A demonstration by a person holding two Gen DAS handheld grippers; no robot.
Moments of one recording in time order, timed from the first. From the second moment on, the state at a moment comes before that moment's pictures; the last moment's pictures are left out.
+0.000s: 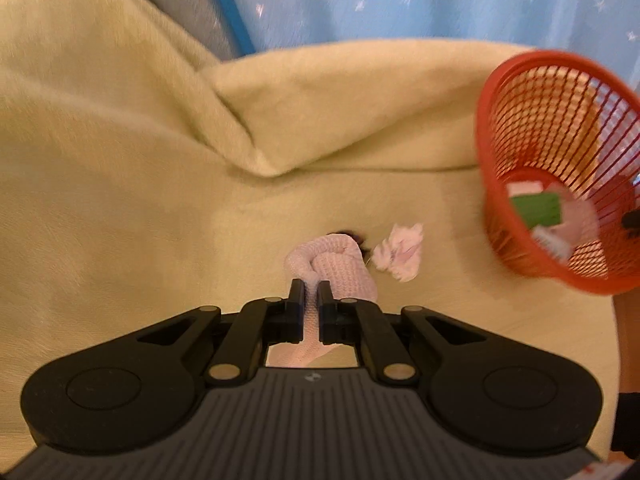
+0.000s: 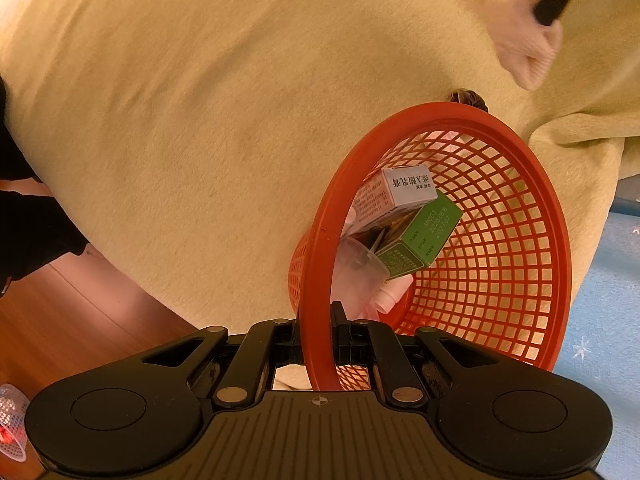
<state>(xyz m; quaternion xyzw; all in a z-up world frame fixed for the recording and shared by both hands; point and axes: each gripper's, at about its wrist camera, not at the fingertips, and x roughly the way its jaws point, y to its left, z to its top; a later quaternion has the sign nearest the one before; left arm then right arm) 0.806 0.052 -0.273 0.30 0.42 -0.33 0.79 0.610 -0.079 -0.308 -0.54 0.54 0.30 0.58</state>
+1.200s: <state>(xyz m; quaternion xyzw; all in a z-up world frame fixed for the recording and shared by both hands) 0.729 -0.077 -0.198 0.26 0.35 -0.51 0.74 0.607 -0.081 -0.307 -0.53 0.53 0.30 0.59</state>
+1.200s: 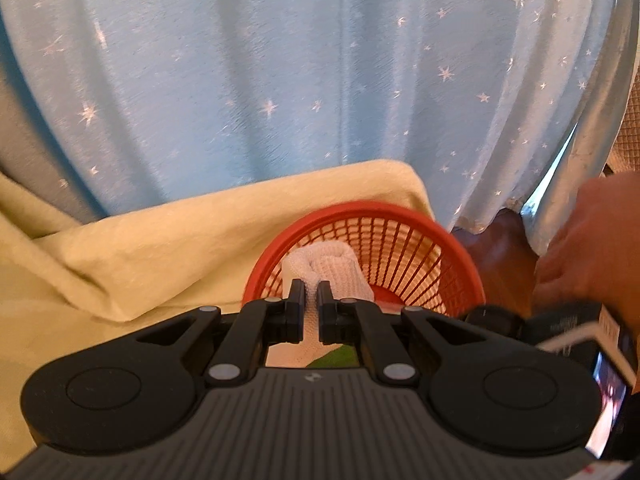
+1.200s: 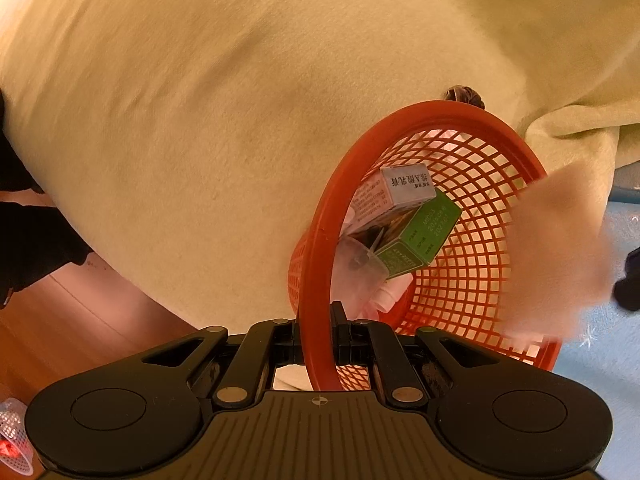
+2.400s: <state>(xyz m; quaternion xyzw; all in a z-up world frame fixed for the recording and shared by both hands) 0.796 0.020 -0.293 0.28 0.43 -0.38 0.77 0.603 -0.085 -0.305 -0.54 0.53 0.30 0.58</state>
